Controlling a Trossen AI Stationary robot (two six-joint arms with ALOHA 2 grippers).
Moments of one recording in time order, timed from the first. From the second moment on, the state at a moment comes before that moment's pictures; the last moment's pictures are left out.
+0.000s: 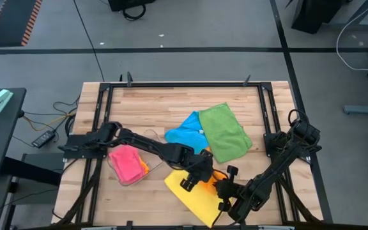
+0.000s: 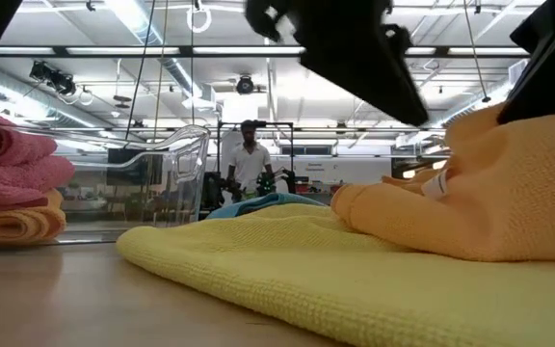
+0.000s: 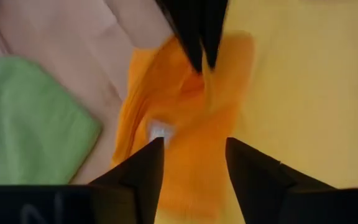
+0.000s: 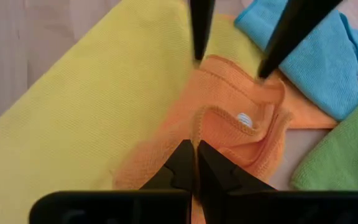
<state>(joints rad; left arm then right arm) -0.27 2.18 1.82 -0.57 0.03 0.37 0.84 1.84 1.18 -0.65 0.75 0.98</state>
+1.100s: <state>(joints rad) -0.27 2.19 1.60 -0.36 -0.02 0.33 0.88 1.78 1.20 -0.93 0.64 1.20</state>
